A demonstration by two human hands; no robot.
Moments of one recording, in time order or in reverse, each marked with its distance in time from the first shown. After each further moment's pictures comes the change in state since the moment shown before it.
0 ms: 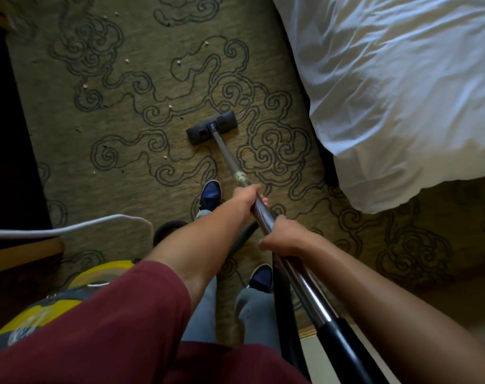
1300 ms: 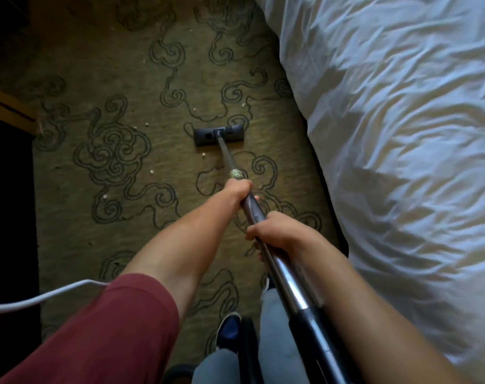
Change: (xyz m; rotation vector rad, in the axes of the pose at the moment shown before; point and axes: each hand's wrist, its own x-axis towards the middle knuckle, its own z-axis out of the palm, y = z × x) left_hand 0.104 0.565 0.017 0.160 0.095 0.273; right_hand 0.188 -0.383 -0.351 0.512 -0.070 -0.189
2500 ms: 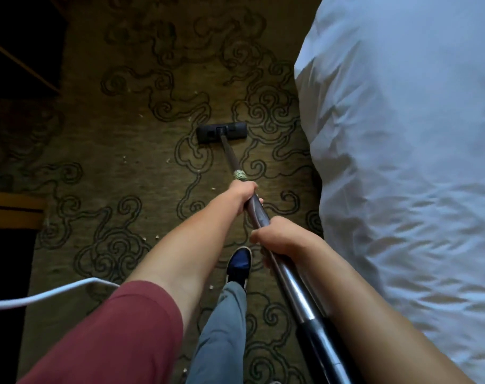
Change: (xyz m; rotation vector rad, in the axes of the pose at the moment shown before) left_hand 0.309 0.595 -0.008 -0.085 0.082 0.002; right_hand 0.293 -0.568 -0.244 -0.288 -0.059 -0.020
